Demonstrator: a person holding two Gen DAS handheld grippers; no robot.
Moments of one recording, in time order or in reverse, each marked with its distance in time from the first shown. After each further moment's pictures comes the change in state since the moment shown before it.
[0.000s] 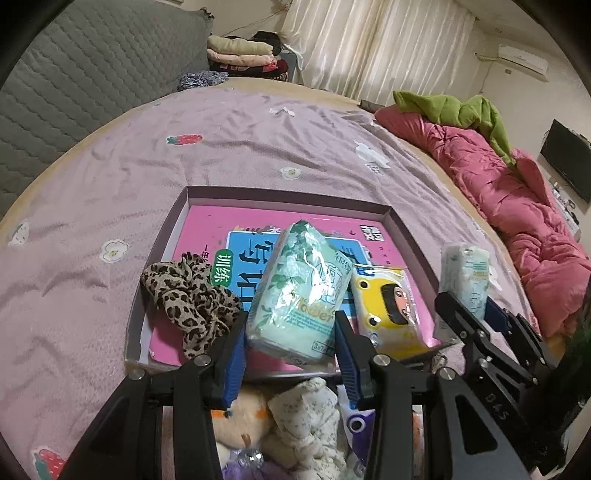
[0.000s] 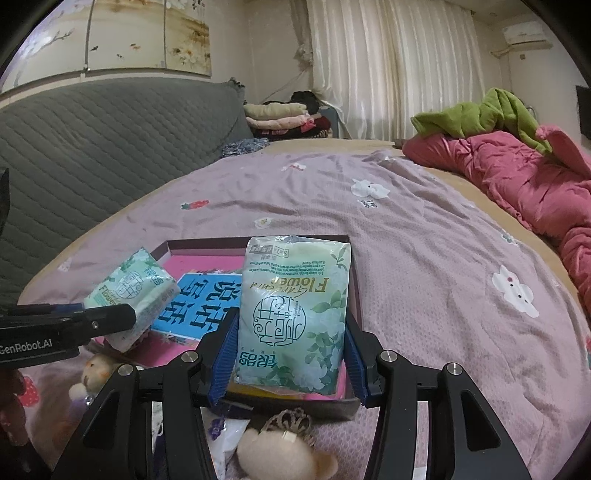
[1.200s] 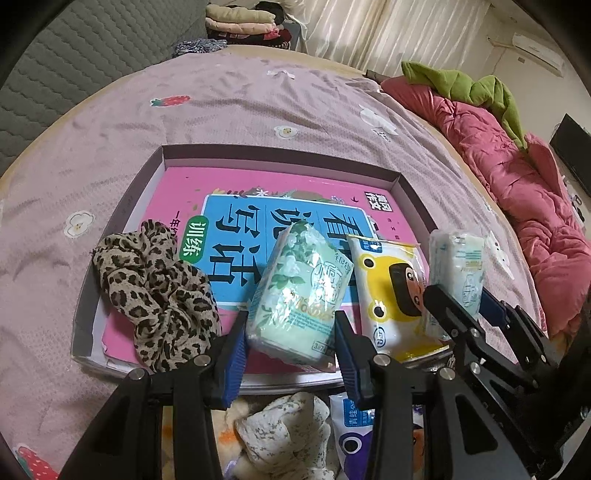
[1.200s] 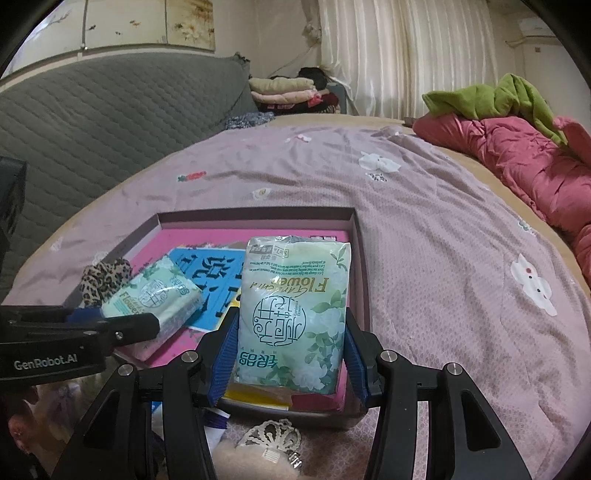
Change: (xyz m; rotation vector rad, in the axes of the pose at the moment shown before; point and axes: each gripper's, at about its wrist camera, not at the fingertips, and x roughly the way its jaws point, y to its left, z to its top) left arm 0.046 -0.011 -0.001 -0.020 0.125 -0.013; right arm 0.039 -0.006 -0.005 -0.021 0.112 0.009
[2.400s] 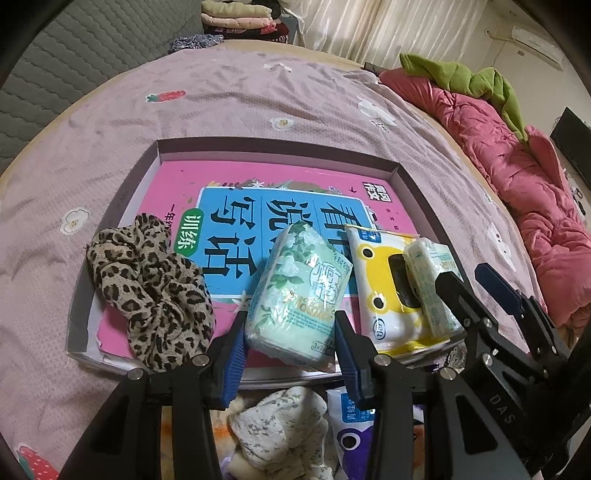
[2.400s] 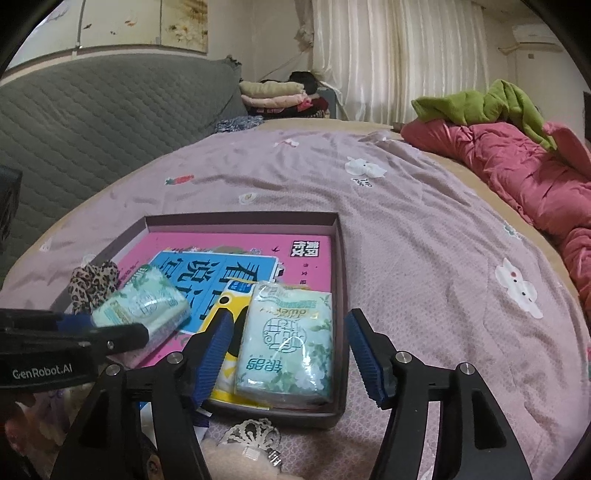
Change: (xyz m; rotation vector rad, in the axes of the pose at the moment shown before) left arm 0.003 -0.004 0.000 0.011 0.030 0.005; right arm -0.008 -0.008 0.001 -0.003 -0.030 -0.053
